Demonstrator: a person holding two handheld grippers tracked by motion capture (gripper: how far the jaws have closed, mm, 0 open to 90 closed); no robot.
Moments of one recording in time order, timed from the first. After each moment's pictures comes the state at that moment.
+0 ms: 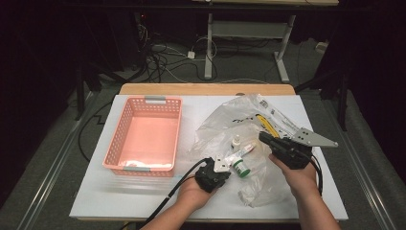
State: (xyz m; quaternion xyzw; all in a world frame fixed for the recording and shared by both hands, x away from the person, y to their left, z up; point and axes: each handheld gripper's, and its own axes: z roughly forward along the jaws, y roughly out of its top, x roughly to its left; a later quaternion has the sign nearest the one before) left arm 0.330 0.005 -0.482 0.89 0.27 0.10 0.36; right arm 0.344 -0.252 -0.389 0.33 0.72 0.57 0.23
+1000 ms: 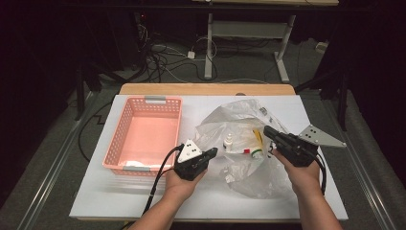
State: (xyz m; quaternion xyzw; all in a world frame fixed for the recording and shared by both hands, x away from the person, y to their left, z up) left arm 0.331 0.064 -0.434 0.77 0.31 0.14 0.54; right arm 0.343 -0.258 -0.378 0.32 0.69 0.59 0.25
